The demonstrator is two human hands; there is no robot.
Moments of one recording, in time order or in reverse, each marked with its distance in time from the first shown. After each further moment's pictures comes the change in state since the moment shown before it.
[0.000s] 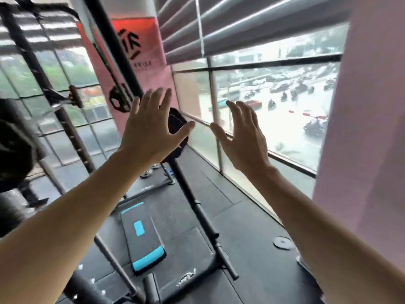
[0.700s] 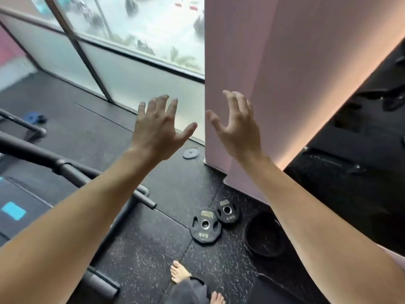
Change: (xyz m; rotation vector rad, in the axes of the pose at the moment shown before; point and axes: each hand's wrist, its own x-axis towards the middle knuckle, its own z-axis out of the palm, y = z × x) left_hand -0.029 0.302 0.293 -0.408 -0.430 0.376; right_hand -0.189 0.283 -0.072 -0.399 -0.149 0.627
